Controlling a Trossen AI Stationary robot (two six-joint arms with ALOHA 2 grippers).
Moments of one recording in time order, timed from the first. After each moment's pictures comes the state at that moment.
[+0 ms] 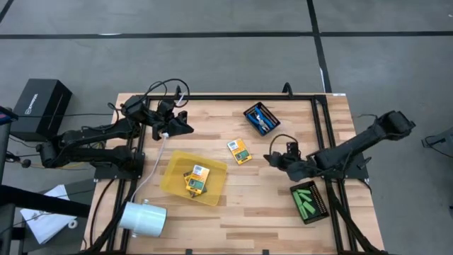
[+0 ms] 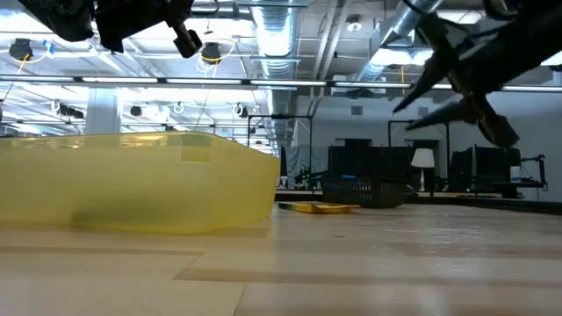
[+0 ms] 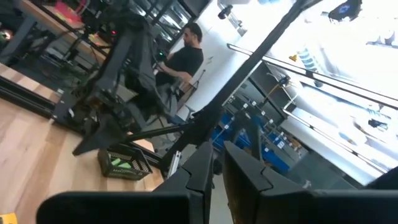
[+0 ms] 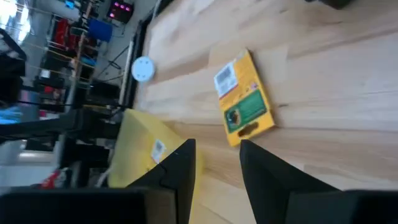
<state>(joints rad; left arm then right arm) 0.52 0.97 0.53 0.72 0.85 -0.91 0.42 1.16 0.48 -0.05 0.78 1.72</state>
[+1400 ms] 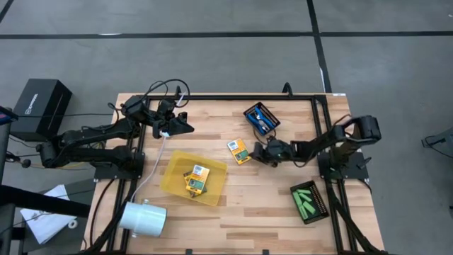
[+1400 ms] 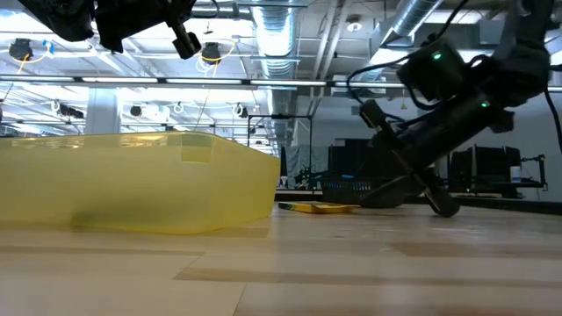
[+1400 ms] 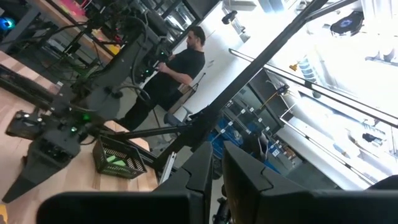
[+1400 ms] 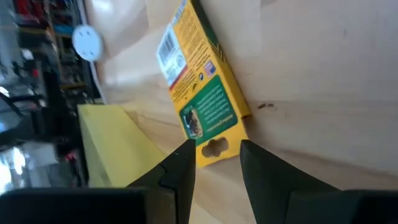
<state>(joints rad) 0.52 0.97 0.53 0.72 0.83 -0.97 -0.03 1.65 0.37 0.61 0.15 1.64</state>
